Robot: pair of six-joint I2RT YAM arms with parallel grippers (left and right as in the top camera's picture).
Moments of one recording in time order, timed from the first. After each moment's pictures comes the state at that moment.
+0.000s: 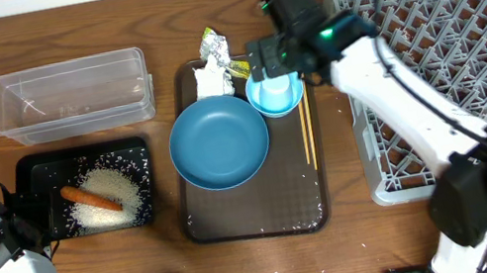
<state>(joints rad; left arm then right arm) 0.67 1.13 0.90 -0.89 -0.06 -0.83 0.51 1.91 1.71 -0.81 0.08 0.36</state>
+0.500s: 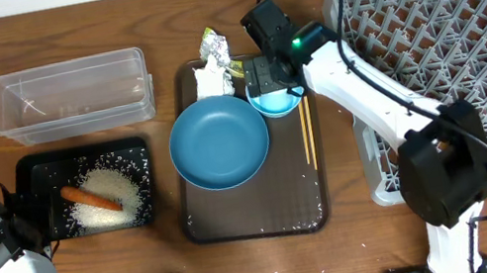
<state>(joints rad) 0.67 1.13 0.90 -0.89 -0.06 -0.83 0.53 2.05 1.71 -0.84 0.13 0.45</state>
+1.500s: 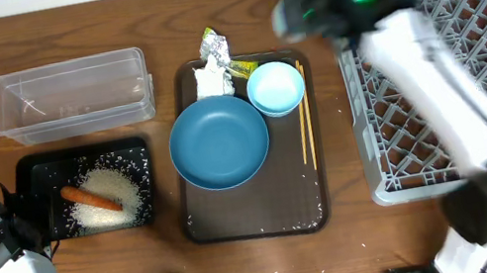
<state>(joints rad) 0.67 1.13 0.90 -0.89 -0.06 -0.83 0.33 1.82 1.94 -0.93 0.13 0.38</state>
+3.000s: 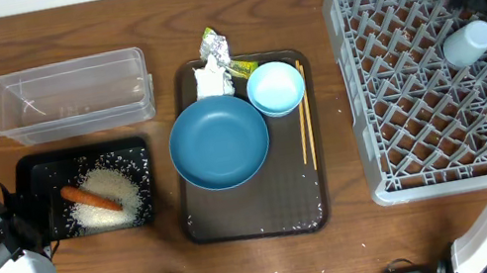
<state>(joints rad) 0.67 1.13 0.90 -0.89 -0.06 -0.83 -0.30 1.93 1.92 -1.11 0.00 0.30</state>
